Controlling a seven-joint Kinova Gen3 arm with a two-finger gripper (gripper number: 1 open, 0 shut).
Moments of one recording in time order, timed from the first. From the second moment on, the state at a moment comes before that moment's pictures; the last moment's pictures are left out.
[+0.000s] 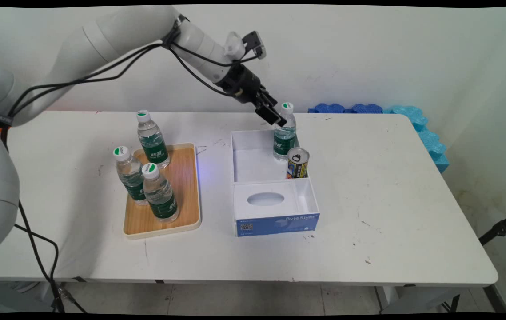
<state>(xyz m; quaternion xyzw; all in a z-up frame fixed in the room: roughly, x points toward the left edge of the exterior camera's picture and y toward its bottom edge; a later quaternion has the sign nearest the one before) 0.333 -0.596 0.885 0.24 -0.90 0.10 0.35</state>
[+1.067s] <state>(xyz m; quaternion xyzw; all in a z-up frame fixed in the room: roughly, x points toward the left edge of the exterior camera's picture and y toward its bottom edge) 0.335 -0.594 0.896 0.23 -0.89 0.12 0.38</state>
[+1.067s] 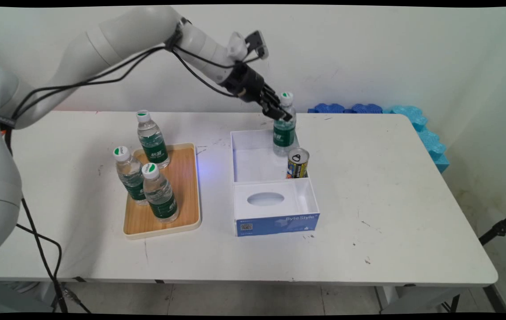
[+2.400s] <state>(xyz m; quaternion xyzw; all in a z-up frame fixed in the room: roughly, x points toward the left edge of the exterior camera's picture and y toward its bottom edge) 0.498 -0.455 0.993 0.23 -0.88 0.16 0.37</state>
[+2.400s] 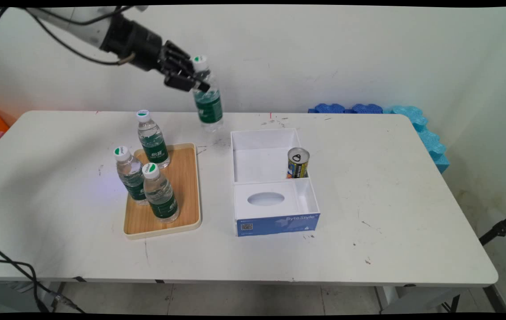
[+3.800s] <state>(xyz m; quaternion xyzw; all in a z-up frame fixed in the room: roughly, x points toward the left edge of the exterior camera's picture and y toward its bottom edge) 0.539 -0.435 0.886 0.19 -0.92 0.12 0.33</state>
